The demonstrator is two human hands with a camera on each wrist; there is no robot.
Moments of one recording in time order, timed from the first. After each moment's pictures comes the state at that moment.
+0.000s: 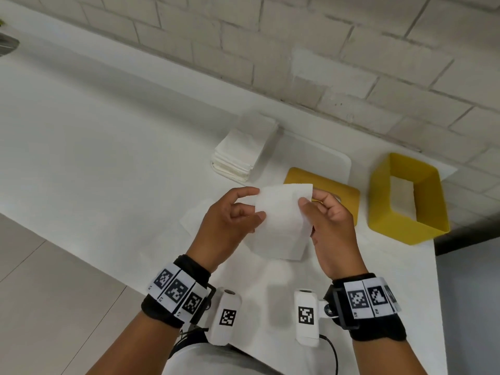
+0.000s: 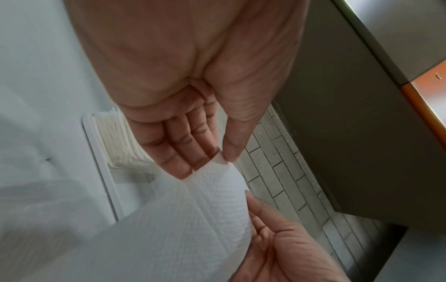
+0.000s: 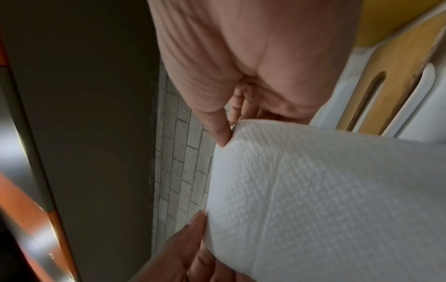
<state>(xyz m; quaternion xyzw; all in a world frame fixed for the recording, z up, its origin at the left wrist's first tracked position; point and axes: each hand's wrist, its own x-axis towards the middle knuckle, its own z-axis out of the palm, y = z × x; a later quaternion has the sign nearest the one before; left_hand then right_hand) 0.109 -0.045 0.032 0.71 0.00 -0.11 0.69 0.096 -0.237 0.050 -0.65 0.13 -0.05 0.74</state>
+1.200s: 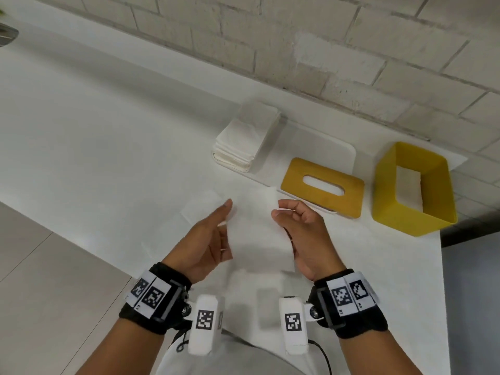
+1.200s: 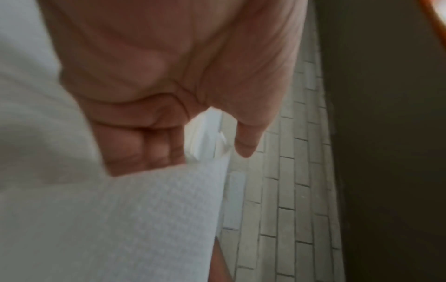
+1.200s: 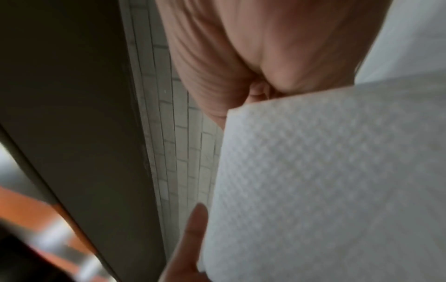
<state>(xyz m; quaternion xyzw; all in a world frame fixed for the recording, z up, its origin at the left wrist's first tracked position) 0.088 -0.021 0.014 0.47 0.17 -0.31 0.81 0.092 -0.216 0.011 -0.63 0.20 0.08 0.75</state>
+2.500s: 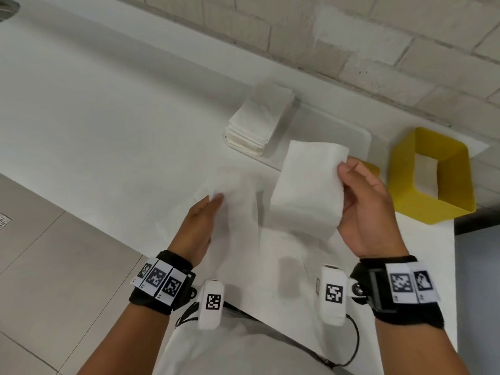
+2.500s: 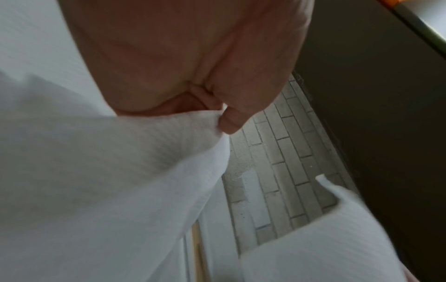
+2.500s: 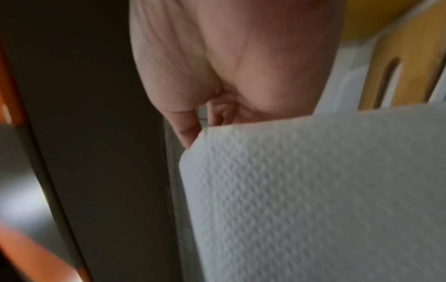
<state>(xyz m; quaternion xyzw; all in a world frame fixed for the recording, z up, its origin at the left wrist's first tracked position) 0.084 0.009 -0.010 0.58 0.19 -0.17 0.77 0.087 -0.235 0.075 -0.54 0.08 -0.01 0.84</state>
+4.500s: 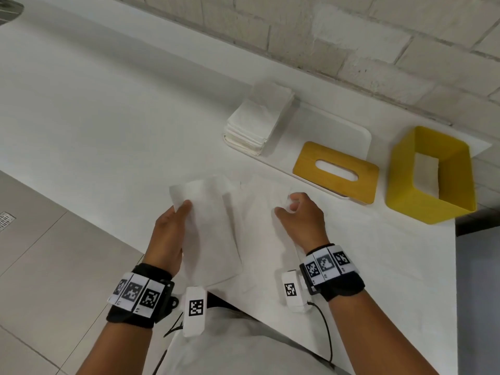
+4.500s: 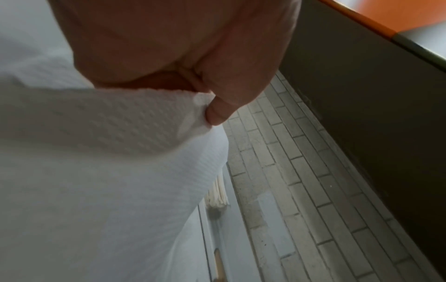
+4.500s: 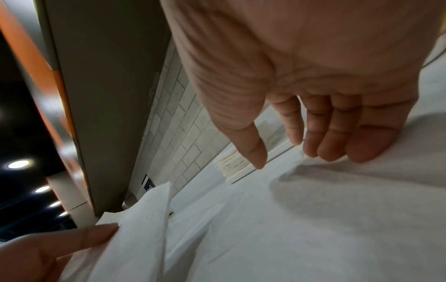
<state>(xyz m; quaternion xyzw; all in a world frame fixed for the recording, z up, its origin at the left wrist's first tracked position) 0.067 0.038 -0.021 0.59 0.28 -0.08 0.75 0.111 -0.212 -0.037 -0.90 0.18 0.12 0.39</state>
